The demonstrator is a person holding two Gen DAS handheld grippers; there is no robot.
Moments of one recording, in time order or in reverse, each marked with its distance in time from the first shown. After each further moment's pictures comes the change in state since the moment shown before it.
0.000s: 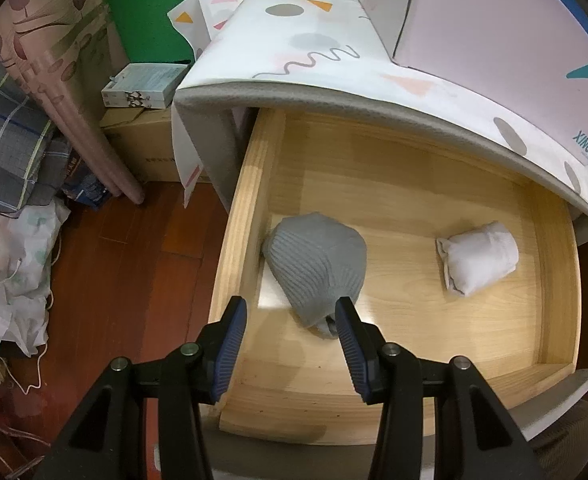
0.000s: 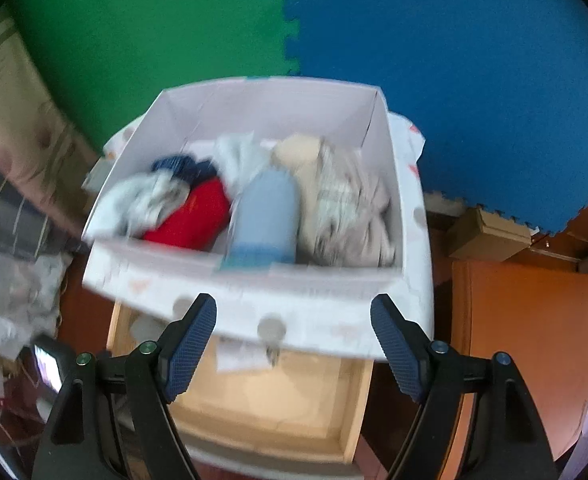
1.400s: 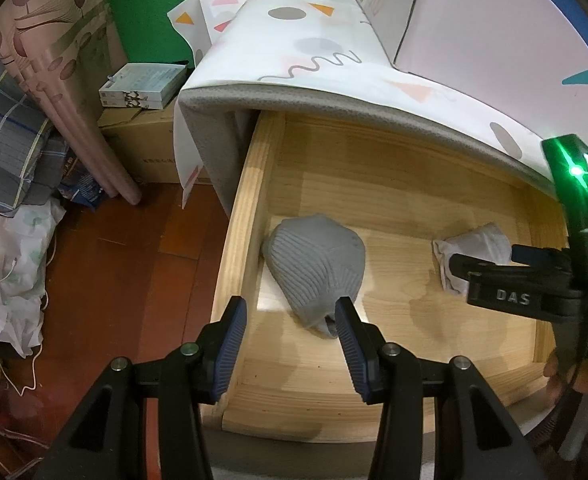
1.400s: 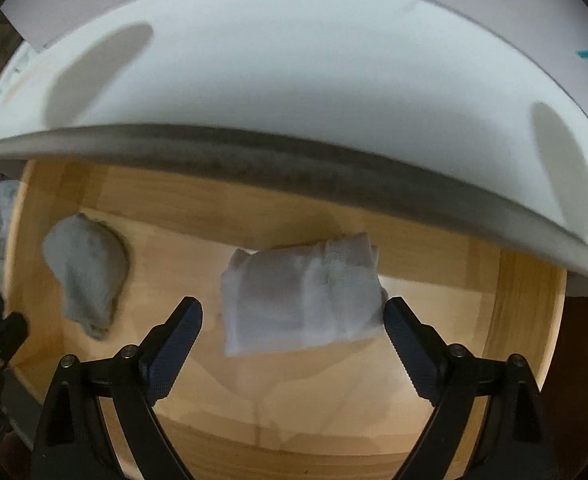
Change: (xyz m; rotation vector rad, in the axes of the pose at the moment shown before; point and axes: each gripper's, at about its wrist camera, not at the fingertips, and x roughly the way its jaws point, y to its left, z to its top) left arm 0.000 0.006 0.000 -0.006 -0.005 -0.032; right arm 0.226 0.086 -0.107 -0.047 0.262 -0.025
